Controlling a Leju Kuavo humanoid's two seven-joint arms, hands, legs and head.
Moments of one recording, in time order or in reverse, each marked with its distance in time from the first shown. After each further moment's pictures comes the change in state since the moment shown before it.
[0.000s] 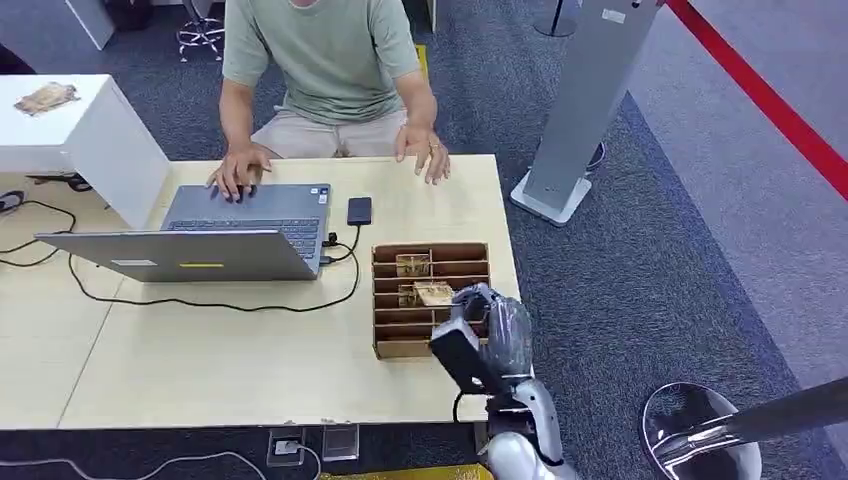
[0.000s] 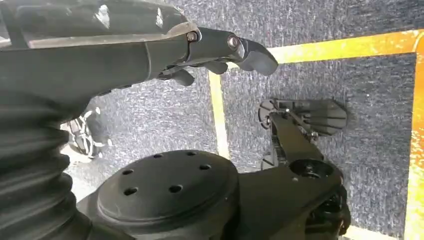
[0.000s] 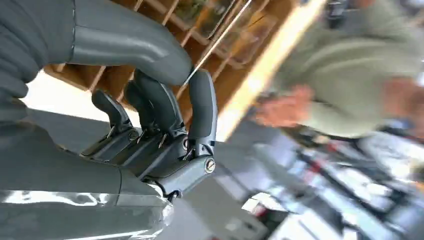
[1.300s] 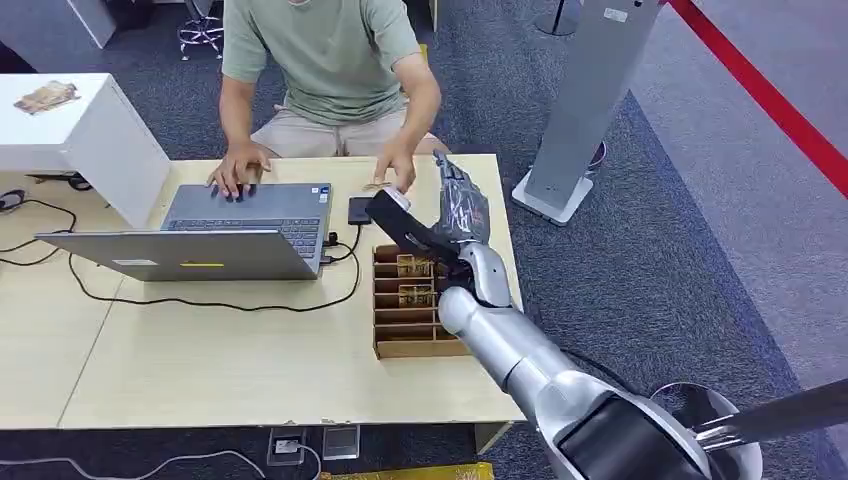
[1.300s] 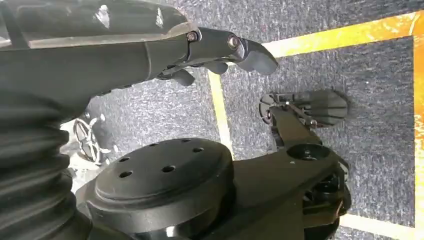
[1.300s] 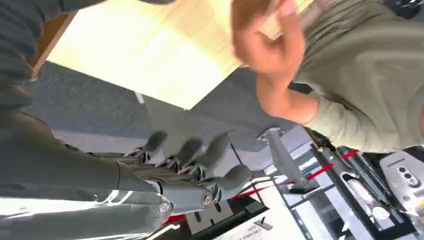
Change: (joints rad) left arm -0.027 -0.011 -0.041 0.000 -0.004 -0.012 0.034; right arm -0.659 0.214 0.053 0.808 0.010 -0.034 0.027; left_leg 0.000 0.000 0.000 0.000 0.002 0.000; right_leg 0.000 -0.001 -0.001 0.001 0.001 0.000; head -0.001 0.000
